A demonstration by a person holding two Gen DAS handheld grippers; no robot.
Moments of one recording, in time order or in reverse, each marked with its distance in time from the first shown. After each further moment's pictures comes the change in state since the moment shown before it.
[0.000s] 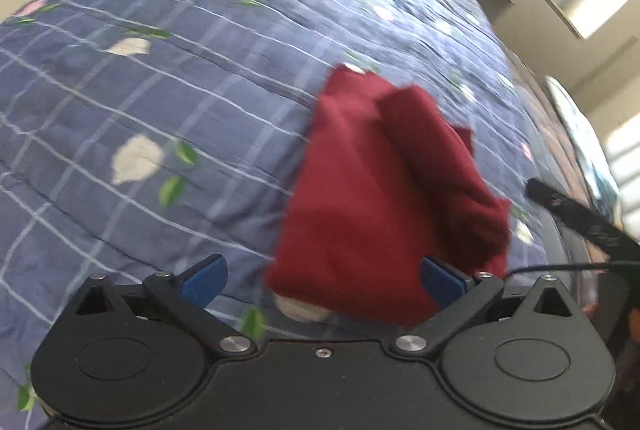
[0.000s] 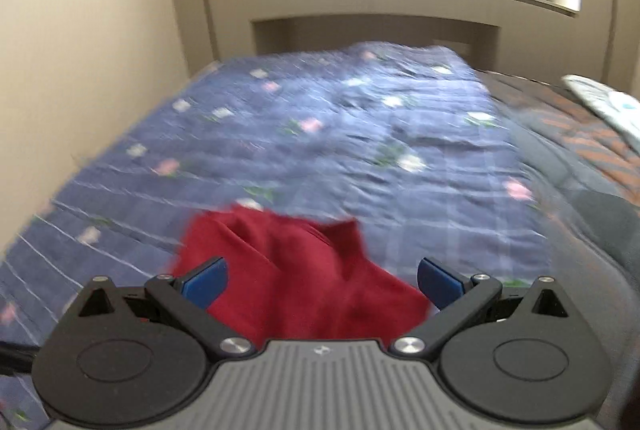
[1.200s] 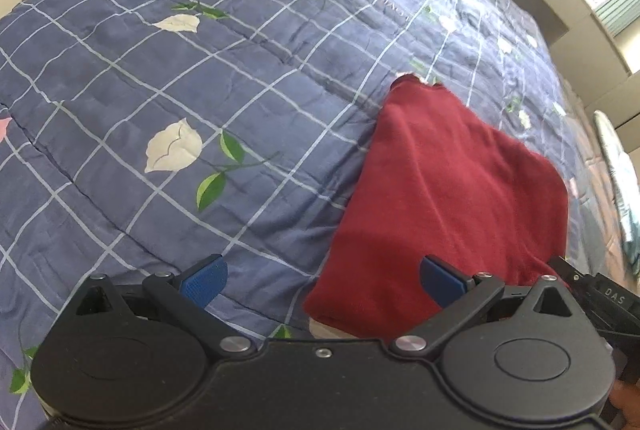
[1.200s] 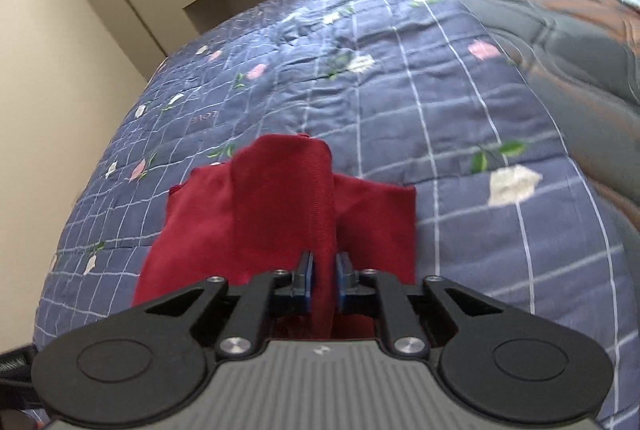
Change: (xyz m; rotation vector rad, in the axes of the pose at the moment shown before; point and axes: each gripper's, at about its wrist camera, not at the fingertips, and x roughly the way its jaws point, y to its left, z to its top) left arm 0.027 0.016 0.009 -0.113 0.029 0.098; right arm 0.029 -0.070 -0.047 0.378 0.170 0.013
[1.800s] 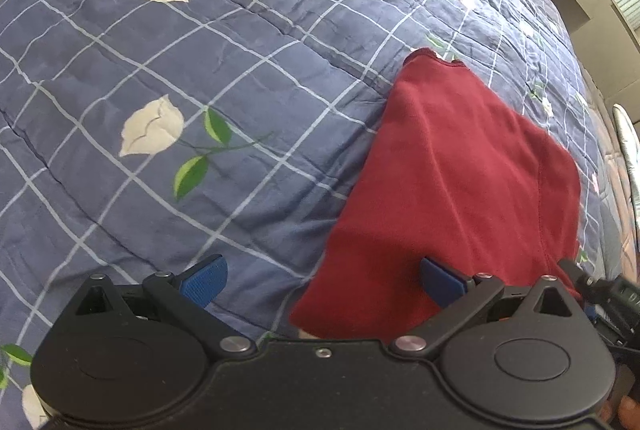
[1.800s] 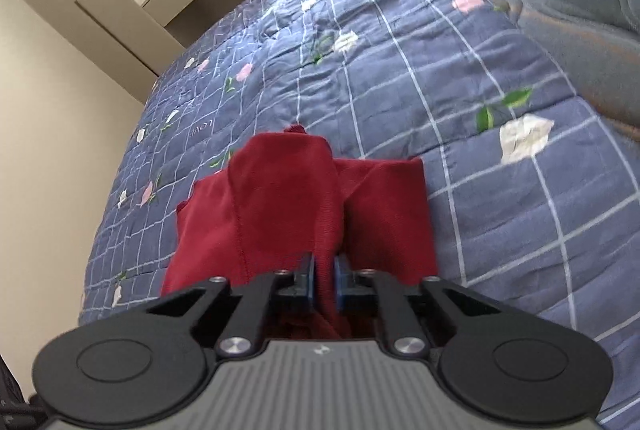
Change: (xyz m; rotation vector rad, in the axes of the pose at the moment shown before) left arm 0.032 -0.012 0.004 -0.033 0.055 0.031; right arm 0.014 -0.012 -0.001 0.154 0.032 0.073
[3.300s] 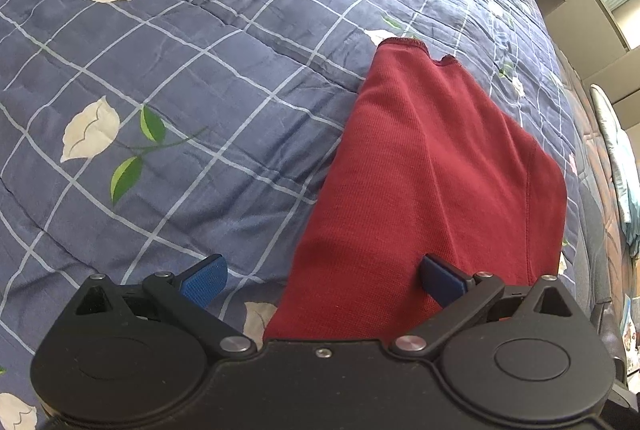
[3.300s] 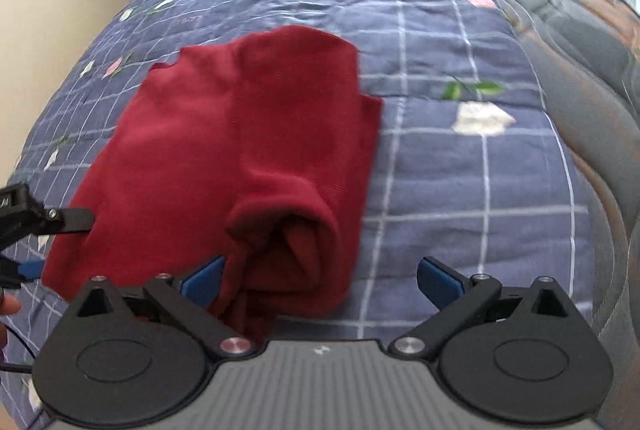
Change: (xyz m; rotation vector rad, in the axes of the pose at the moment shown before) left arm 0.013 -0.026 -0.001 0.052 0.032 -0.065; right arm -0.009 -0.004 -0.035 -0.310 0.168 -0.205
